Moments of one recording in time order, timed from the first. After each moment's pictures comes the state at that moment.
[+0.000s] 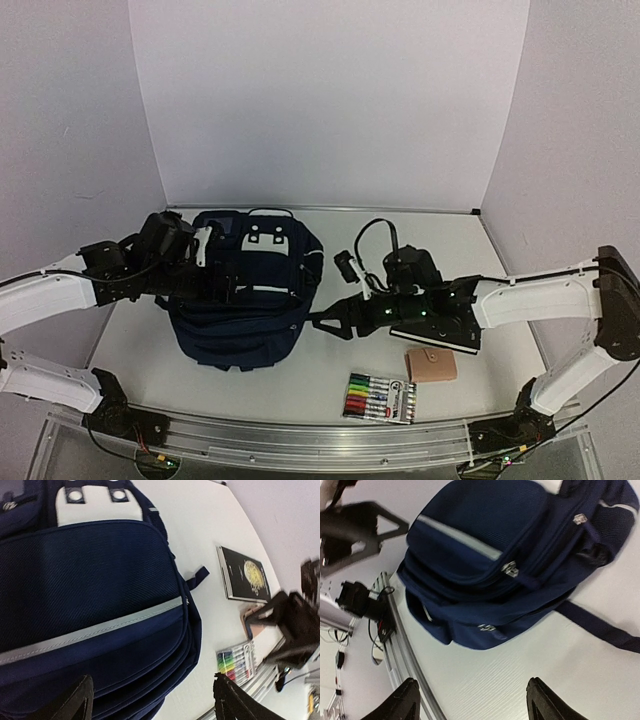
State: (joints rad) left arm -0.82 1.09 0.87 -0.48 0.03 -0.60; right arm 0.95 1.52 0.85 0.13 -0.29 0.47
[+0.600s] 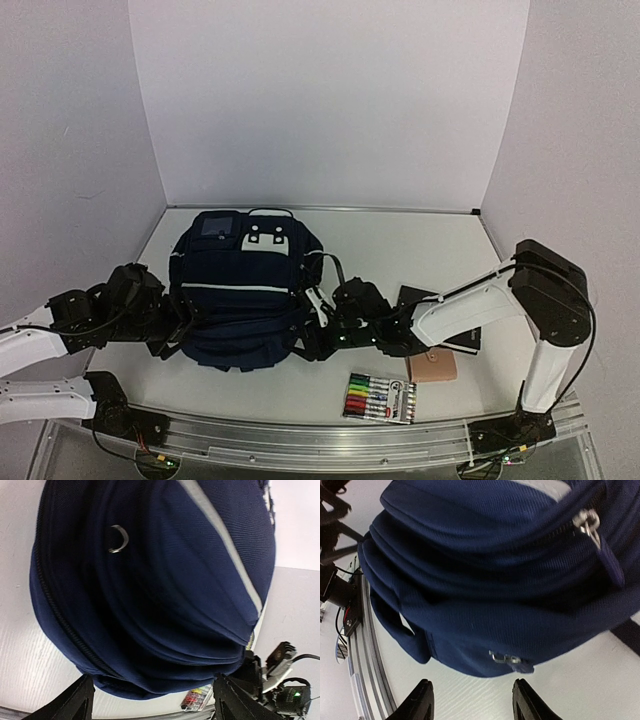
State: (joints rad) left arm -0.82 0.72 0.56 -0.62 -0.07 -1.38; right arm 1.08 1.88 0.95 0.37 -0.17 0.41
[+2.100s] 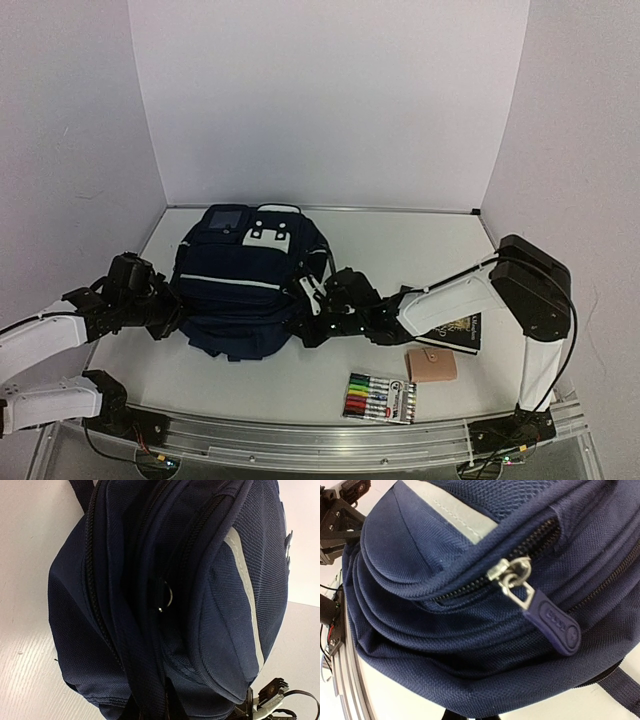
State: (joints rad) left arm -0.44 0.86 0.46 -0.37 0.11 -1.23; right arm 1.03 1.98 1.07 0.35 -0.14 0.38
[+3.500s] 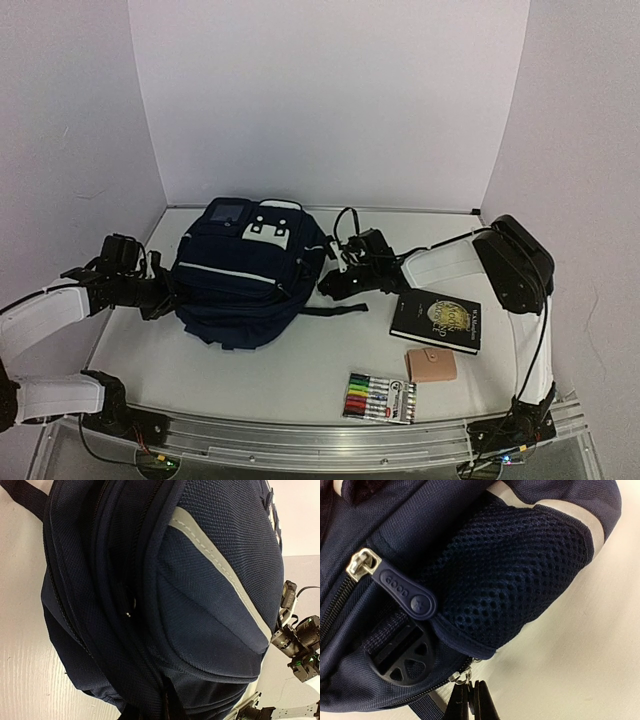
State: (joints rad) left arm -0.22 1.00 0.57 -0.39 0.37 -0.76; right arm 0.72 2.14 1.31 0.14 -0.23 0.22
